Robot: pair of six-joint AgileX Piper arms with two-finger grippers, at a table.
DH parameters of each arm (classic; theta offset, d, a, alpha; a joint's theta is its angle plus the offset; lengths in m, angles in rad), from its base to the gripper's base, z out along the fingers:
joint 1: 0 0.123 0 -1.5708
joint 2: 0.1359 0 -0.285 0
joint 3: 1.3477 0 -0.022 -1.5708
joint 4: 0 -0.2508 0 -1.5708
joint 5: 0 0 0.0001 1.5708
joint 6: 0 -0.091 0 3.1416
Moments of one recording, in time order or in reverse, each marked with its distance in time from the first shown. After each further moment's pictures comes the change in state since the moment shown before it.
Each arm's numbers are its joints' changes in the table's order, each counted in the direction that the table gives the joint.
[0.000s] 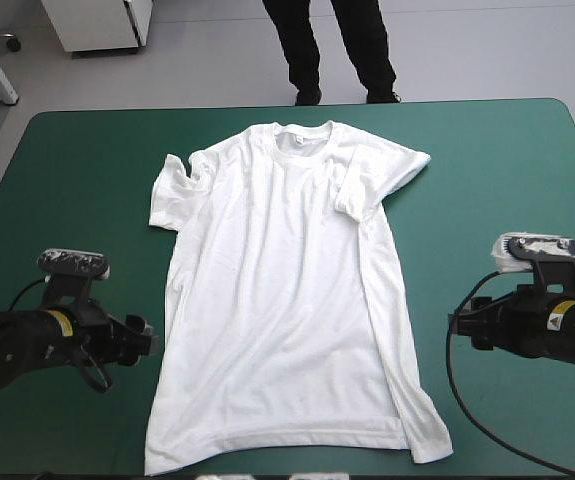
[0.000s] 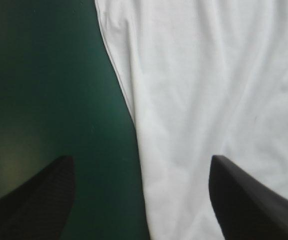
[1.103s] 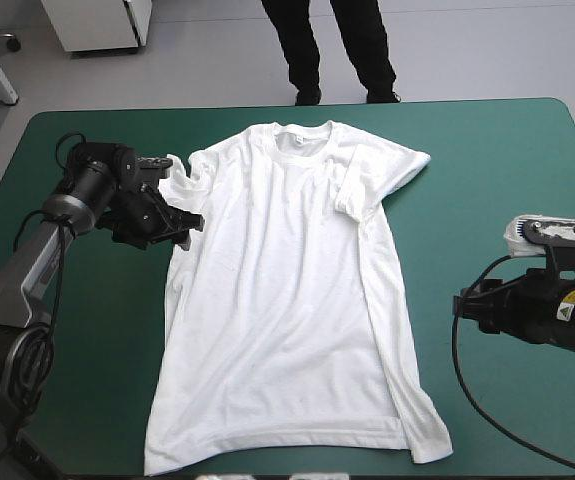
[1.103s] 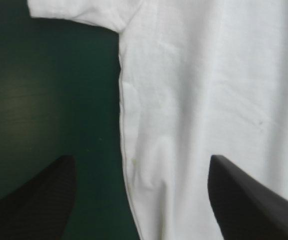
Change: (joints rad) left arm 0.200 0.874 -0.545 0.060 0.022 -0.123; right arm 0.000 0.006 -0.068 0.020 0.022 -0.034
